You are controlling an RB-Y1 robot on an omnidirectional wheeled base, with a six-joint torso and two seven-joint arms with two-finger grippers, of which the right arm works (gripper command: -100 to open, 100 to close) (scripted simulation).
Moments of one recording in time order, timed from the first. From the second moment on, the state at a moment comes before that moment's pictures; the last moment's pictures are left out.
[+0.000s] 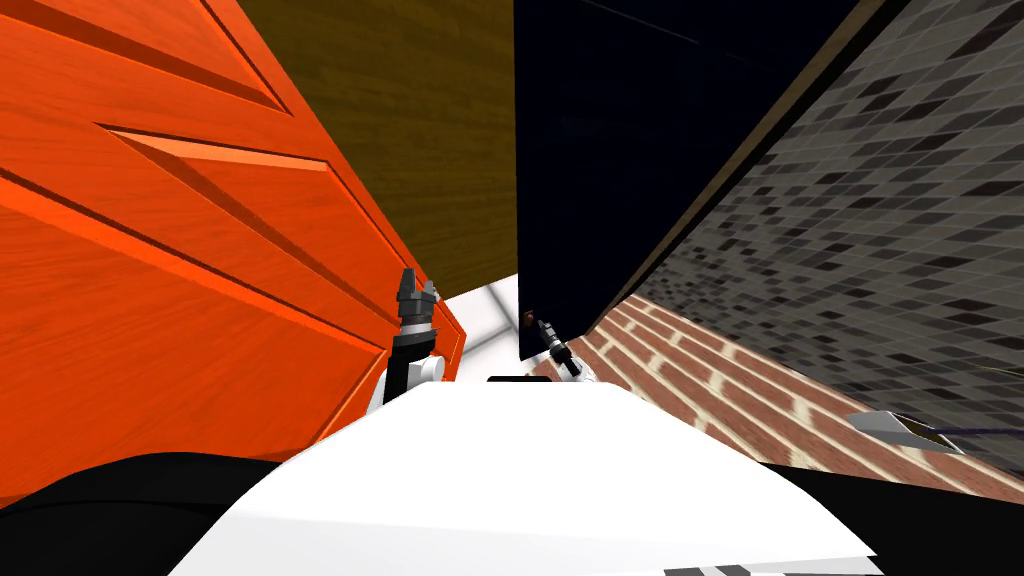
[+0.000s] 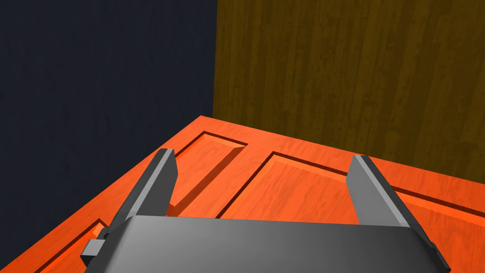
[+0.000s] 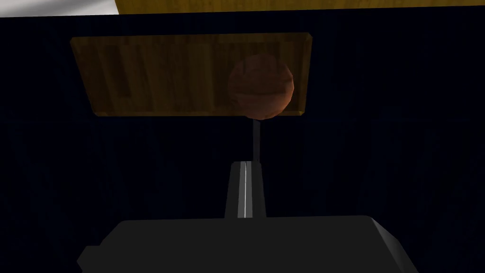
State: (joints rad) arm -0.14 -0.08 0.10 -0.65 0.32 -0.85 -0.28
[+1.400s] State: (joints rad) arm -0.14 -0.07 0.09 -0.65 0.31 -0.85 -0.28
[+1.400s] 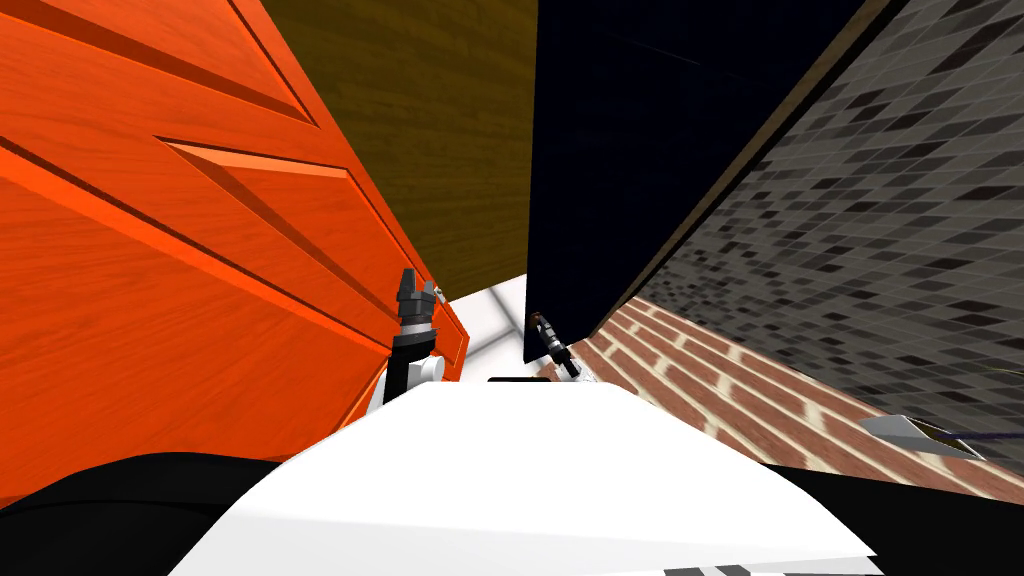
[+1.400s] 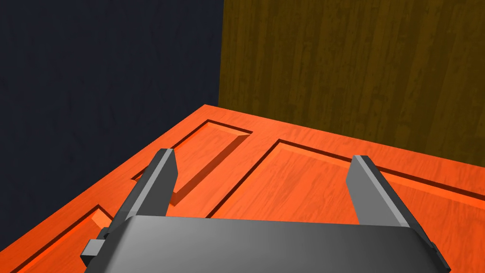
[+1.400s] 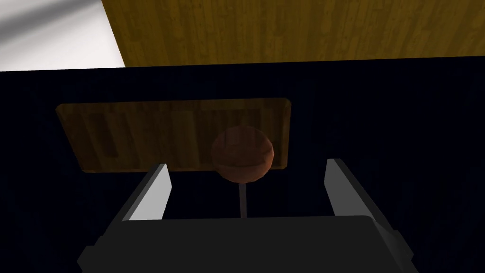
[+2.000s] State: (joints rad) arm -0.14 -0.06 0.09 -0.65 0.31 -0.85 -0.27
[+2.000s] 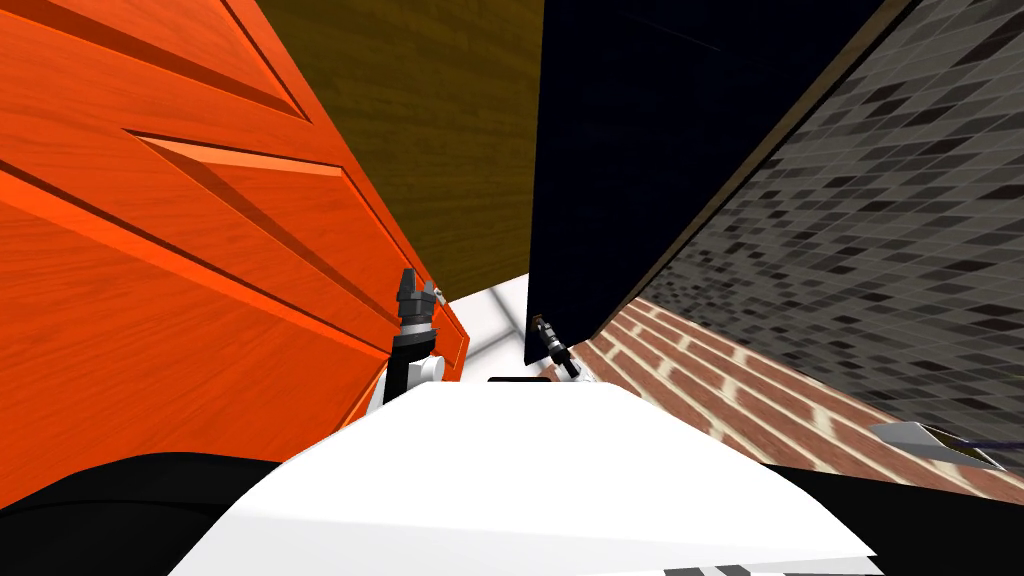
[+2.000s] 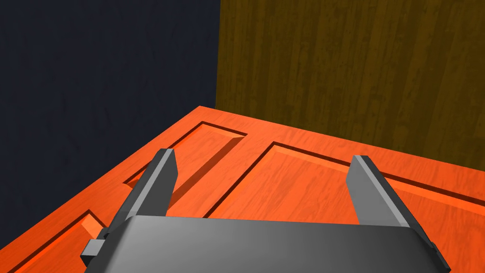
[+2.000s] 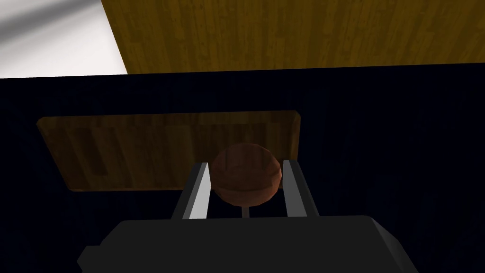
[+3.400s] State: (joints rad) arm -0.14 -0.08 0.09 -0.65 0.22 -0.83 -0.21
